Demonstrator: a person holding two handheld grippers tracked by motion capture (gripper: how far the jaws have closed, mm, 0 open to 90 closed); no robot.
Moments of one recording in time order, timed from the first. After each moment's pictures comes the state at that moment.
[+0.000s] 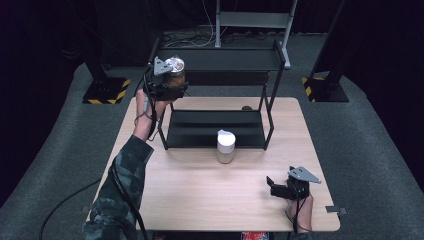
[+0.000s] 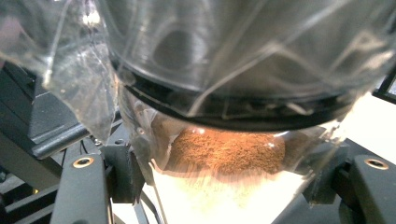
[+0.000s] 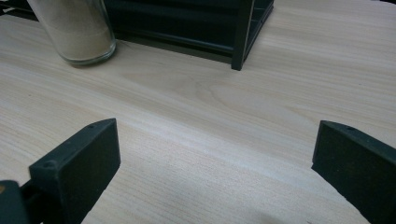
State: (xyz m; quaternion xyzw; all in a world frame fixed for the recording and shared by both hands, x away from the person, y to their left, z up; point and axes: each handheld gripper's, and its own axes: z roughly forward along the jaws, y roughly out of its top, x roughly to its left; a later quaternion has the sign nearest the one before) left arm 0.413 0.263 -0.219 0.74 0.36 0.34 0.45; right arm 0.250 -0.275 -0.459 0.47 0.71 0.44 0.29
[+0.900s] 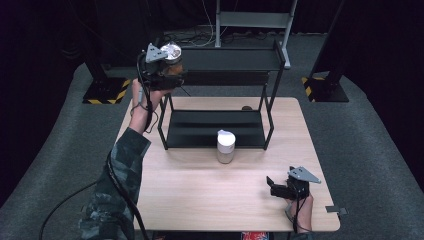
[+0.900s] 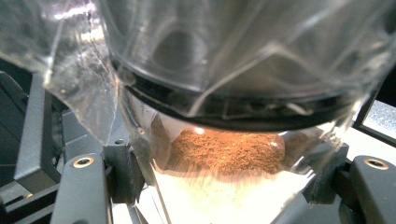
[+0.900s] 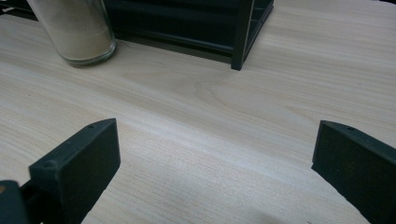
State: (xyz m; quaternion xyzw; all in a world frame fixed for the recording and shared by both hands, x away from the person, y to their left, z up) left arm 0.412 0.275 -0.189 0.73 0.35 0.33 0.48; right arm 0.250 -0.275 -0.459 0.47 0.71 0.44 0.29
